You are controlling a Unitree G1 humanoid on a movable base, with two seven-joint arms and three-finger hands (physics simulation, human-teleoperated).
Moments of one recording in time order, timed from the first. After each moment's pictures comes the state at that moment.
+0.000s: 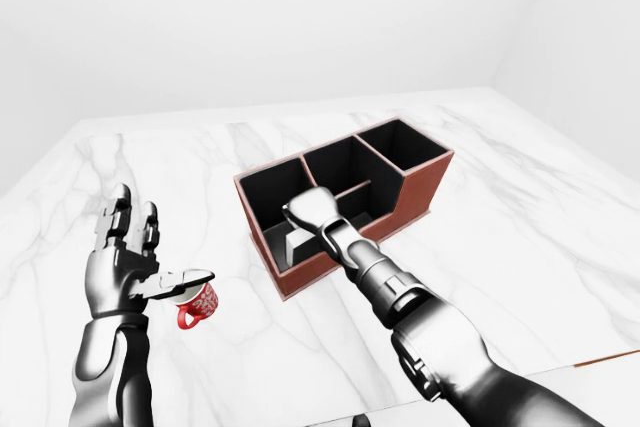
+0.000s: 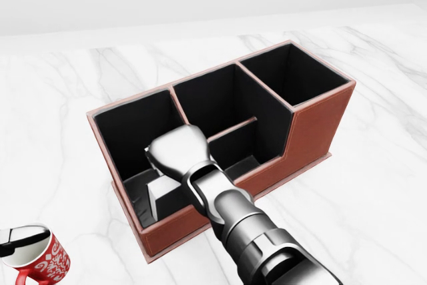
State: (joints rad) left arm 0.07 0.13 0.46 -0.27 -0.36 0.09 -0.22; right arm -0.95 0.17 0.21 1.24 -1.47 -0.09 -0.29
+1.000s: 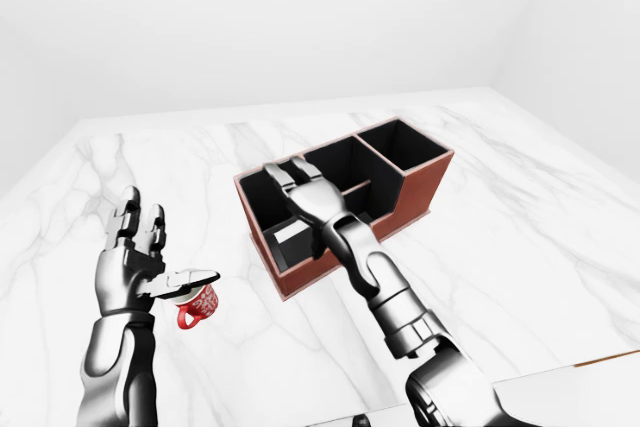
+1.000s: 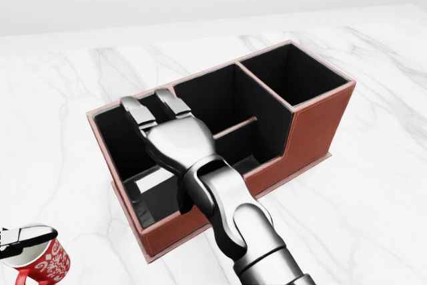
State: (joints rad) left arm 0.07 0.13 0.44 -0.24 -0.34 0.09 -0.22; right arm -0.65 0.15 0.23 0.54 -1.31 -0.09 0.13
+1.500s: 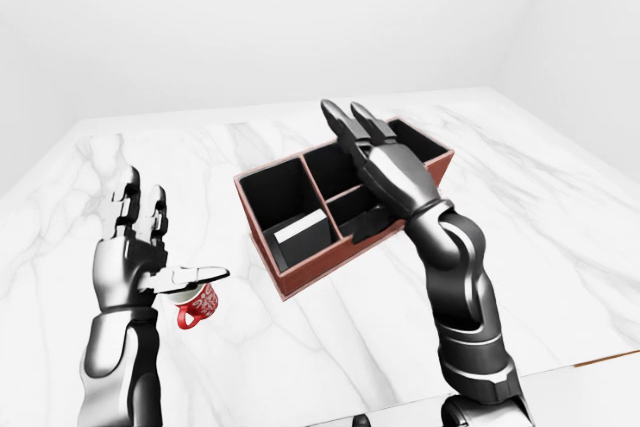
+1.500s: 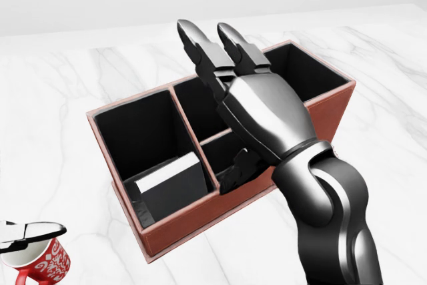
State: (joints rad) left arm 0.07 0.11 0.40 -0.38 -0.31 0.09 -0.20; right arm -0.43 0.01 0.09 -0.31 -0.97 -0.05 0.51
